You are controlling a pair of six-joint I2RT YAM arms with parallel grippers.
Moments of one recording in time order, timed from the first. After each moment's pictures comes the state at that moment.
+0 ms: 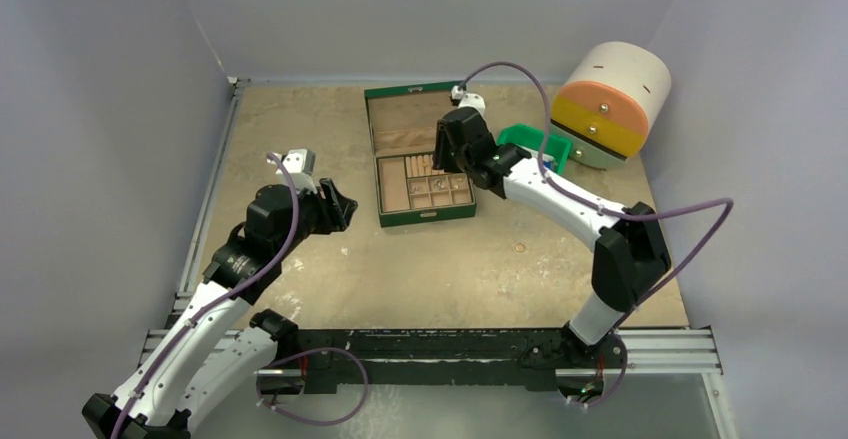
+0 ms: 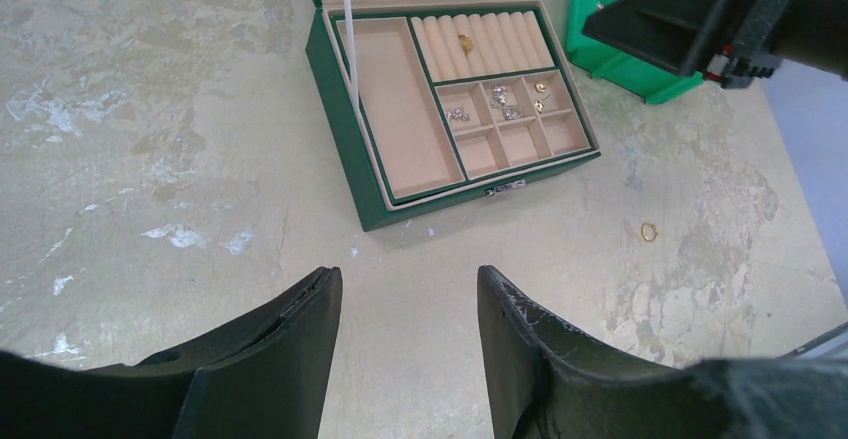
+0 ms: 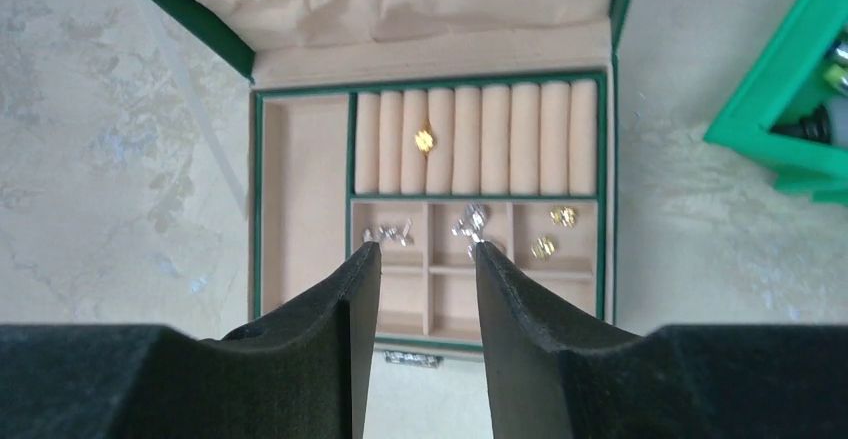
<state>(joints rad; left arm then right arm) -0.47 0.69 0.73 -0.43 -0.06 -0.47 0.68 1.68 1.37 -0.34 0.30 0.53</state>
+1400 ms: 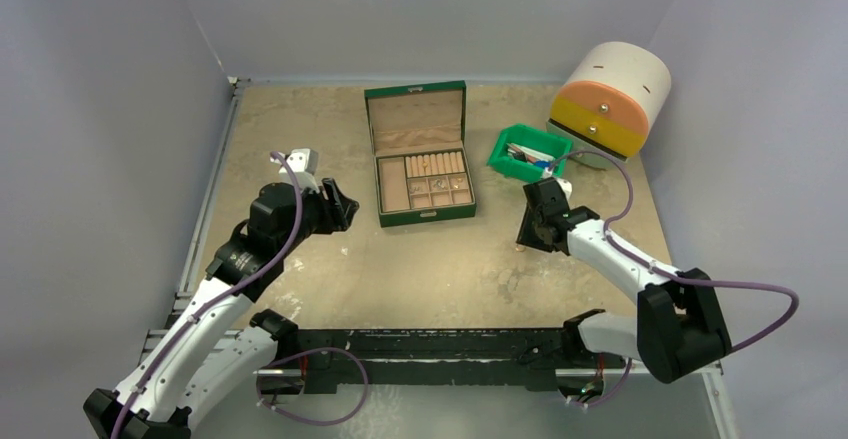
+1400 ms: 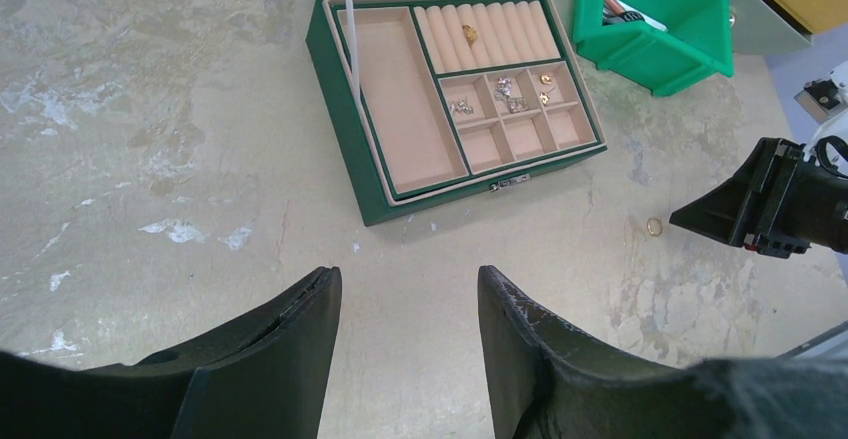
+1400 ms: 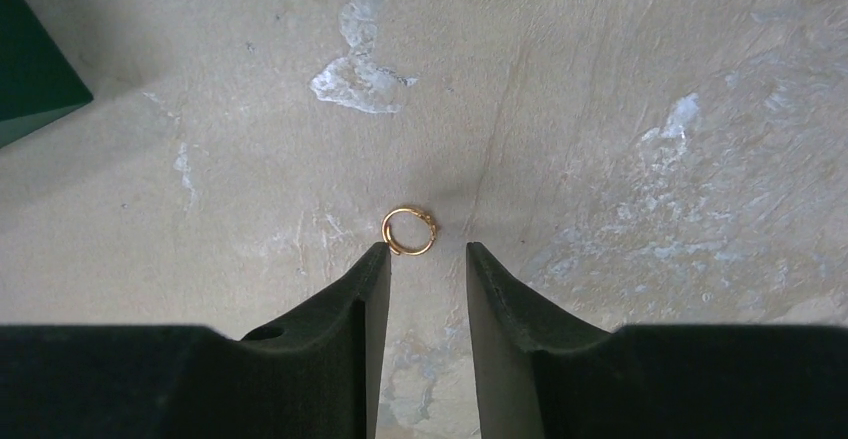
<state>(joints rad) -0.47 0.71 0.73 -0.43 -0.06 -0.47 0.37 1.23 0.66 -0.51 0.24 0.62</state>
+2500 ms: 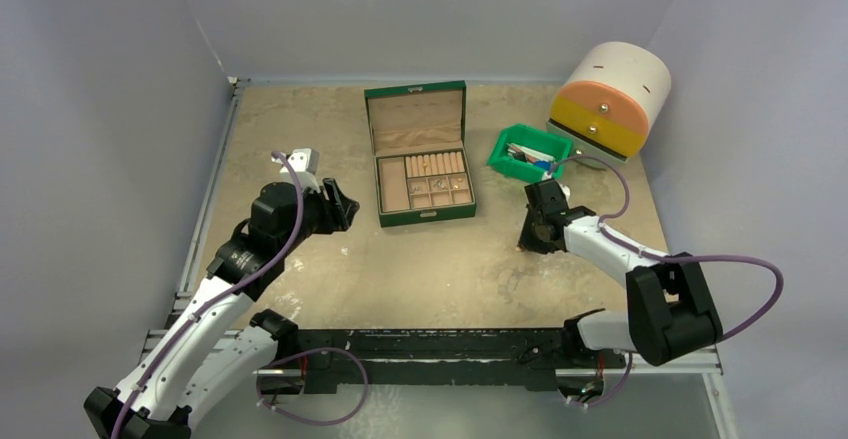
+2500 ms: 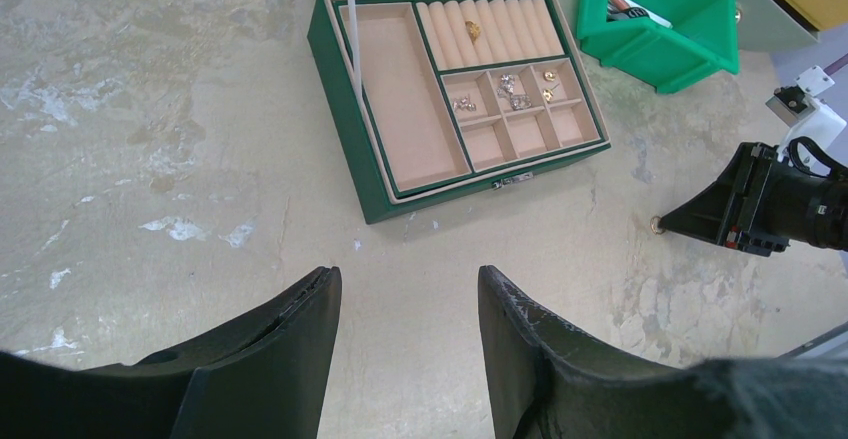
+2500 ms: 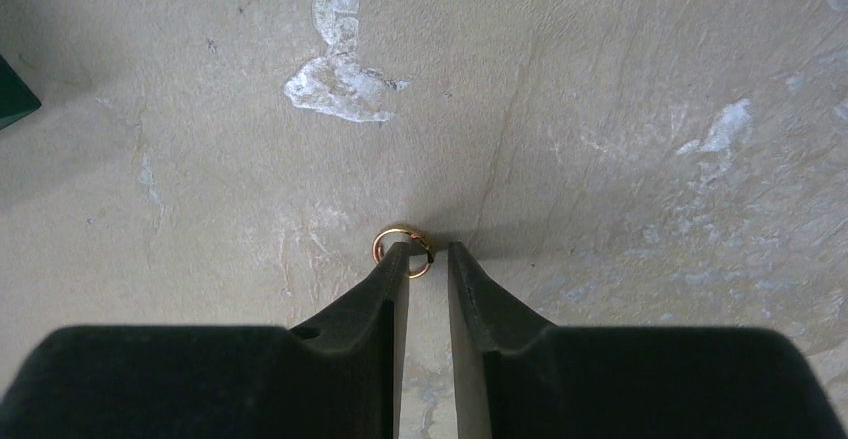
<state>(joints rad) -0.47 0.72 0.73 -0.43 -0.06 -0.47 0.32 1.32 0.63 -0.45 0.16 0.61</state>
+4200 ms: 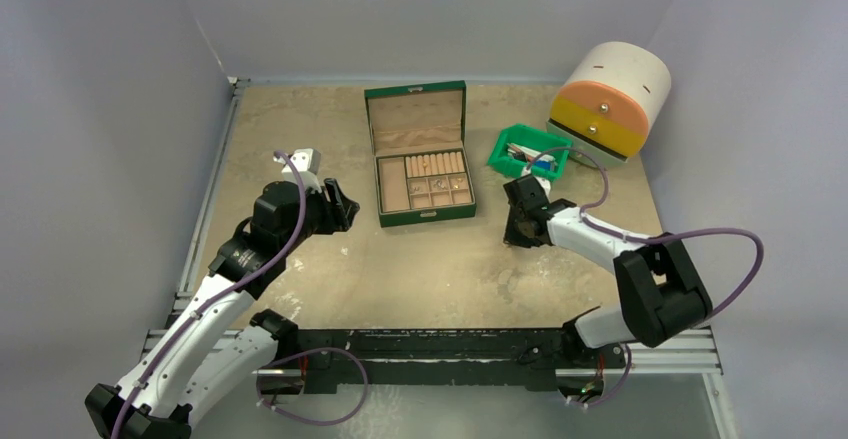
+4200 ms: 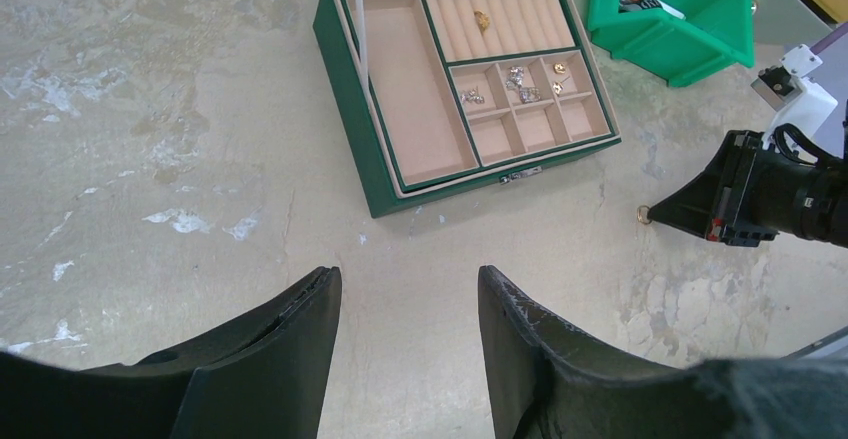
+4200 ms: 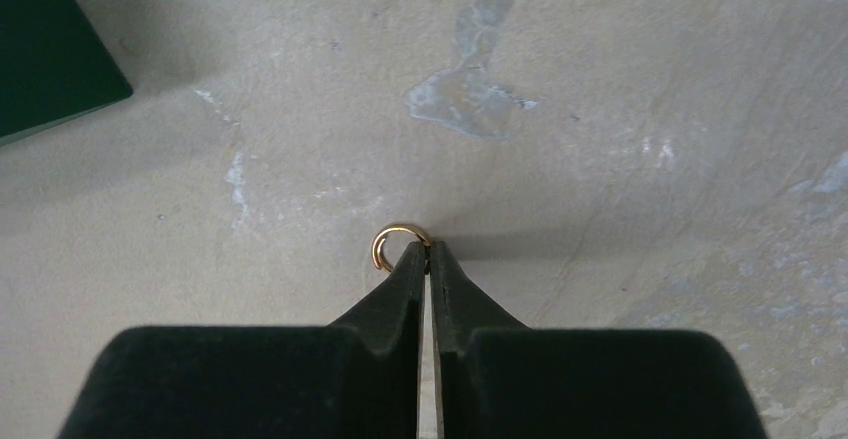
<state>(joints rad) -0.47 0.73 0.73 -0.44 -0.06 -0.47 0.43 1.42 0.69 -0.43 0.18 0.63</state>
